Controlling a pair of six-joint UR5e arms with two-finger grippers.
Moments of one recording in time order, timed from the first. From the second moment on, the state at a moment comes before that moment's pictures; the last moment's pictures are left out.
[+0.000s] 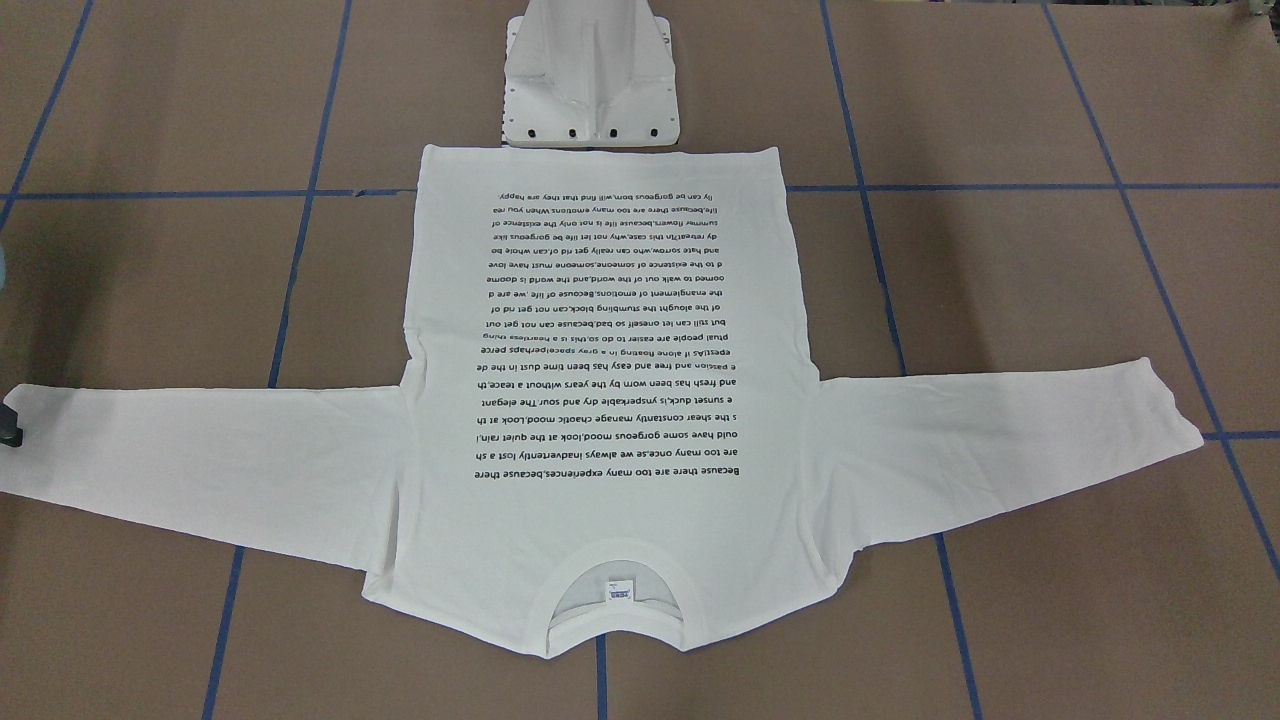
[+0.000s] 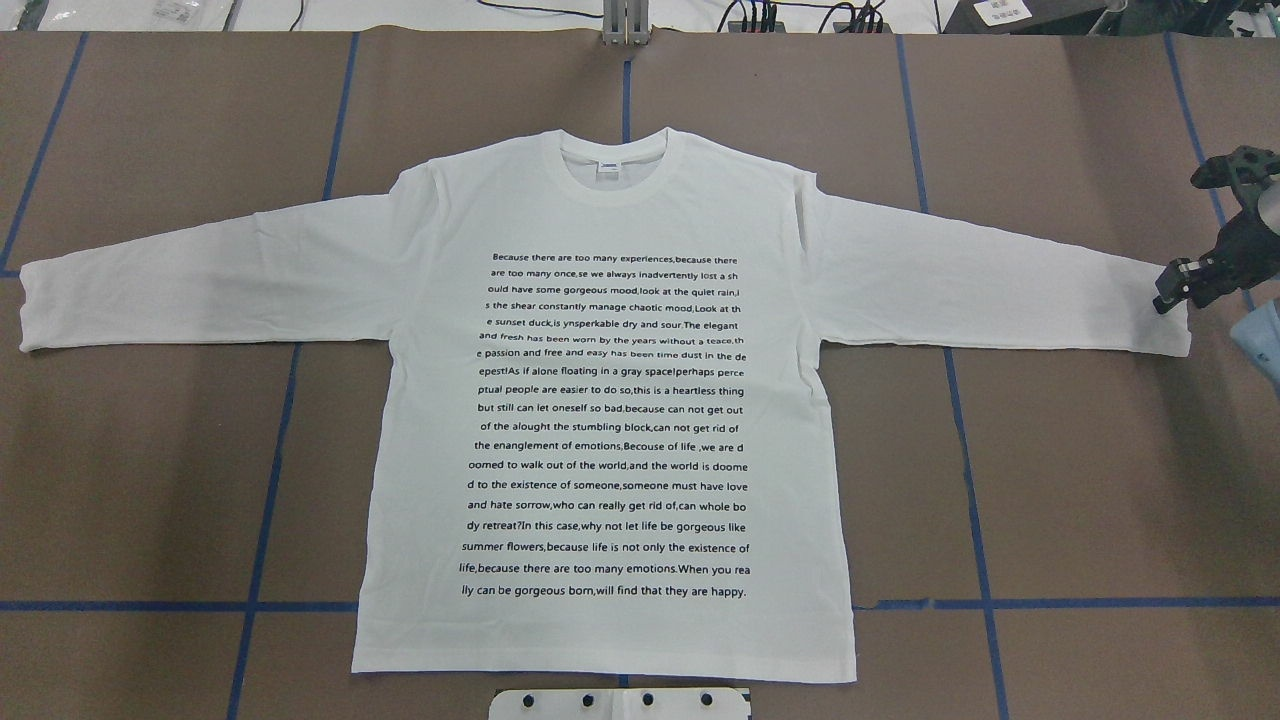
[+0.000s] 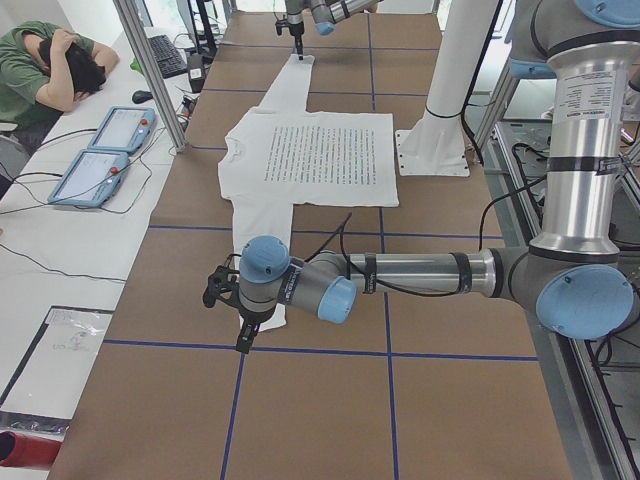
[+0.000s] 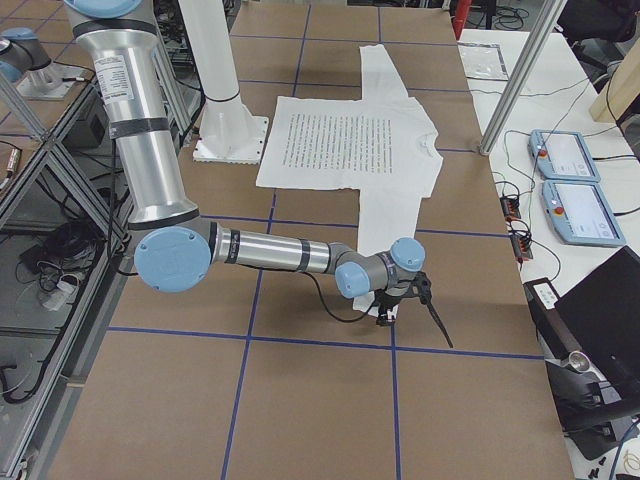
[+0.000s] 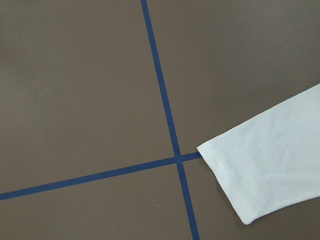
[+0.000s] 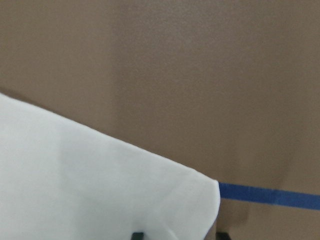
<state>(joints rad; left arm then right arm) -1.54 -1.56 -1.54 -1.97 -2.33 -0.05 1.19 -1.37 1.19 -1.15 2.28 0.31</state>
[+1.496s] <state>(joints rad) -1.54 -1.56 -1.54 -1.97 -2.33 -0.06 1.18 -1.27 1.50 -1.16 2.48 0.64</state>
